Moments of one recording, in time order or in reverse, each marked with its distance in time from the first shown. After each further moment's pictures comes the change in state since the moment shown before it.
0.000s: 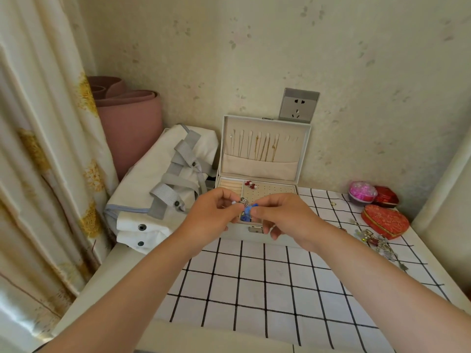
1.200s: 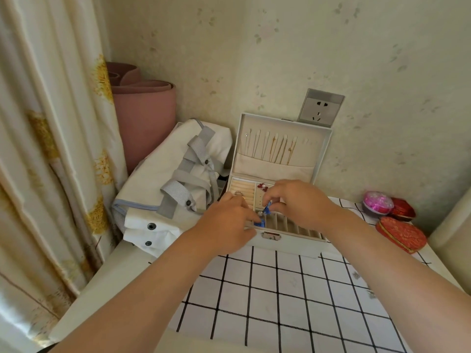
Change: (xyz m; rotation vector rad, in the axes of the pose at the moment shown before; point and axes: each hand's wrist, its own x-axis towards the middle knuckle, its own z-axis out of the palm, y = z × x) left_hand 0.025 -0.029 -0.008 0.942 -0.208 0.387; right_hand 0.056 -0.011 -0.016 -1.151 -0.050 -0.446
